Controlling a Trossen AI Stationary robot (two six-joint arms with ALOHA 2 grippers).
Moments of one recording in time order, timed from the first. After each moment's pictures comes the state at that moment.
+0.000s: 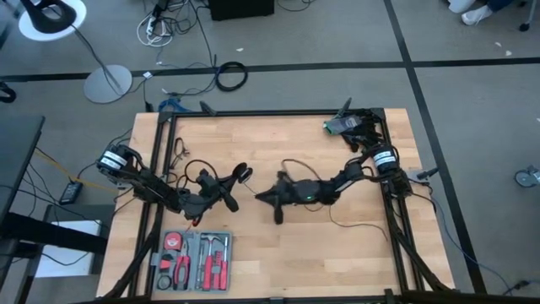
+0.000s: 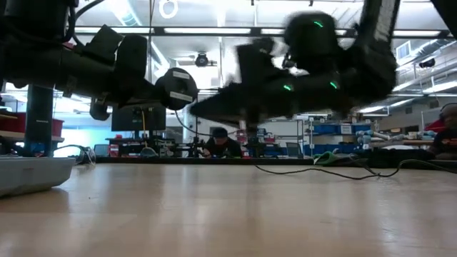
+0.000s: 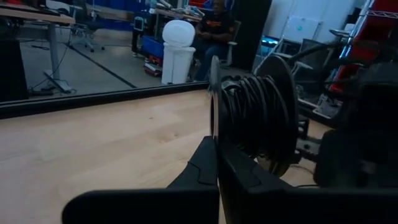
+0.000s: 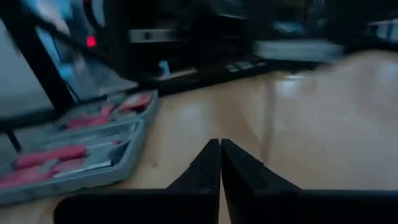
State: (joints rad) left arm -0.41 1.63 0.28 1.24 -1.14 -0.37; right arm 0.12 2.10 0.81 1.21 0.18 0.24
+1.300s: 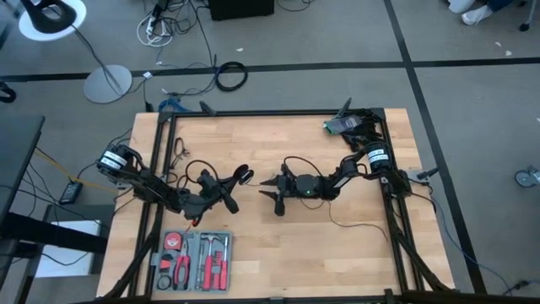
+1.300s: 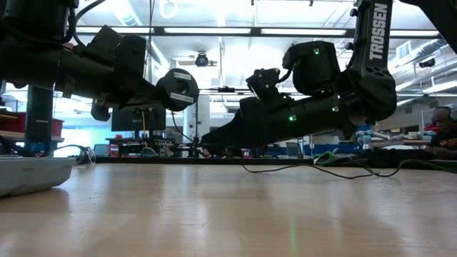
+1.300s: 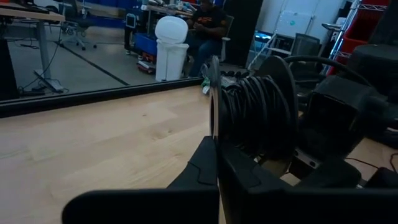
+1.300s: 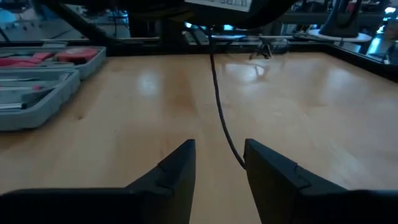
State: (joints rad) left arm -0.41 1.63 0.28 1.23 -1.11 -0.37; right arm 0.07 2.15 0.76 1.23 0.21 0.02
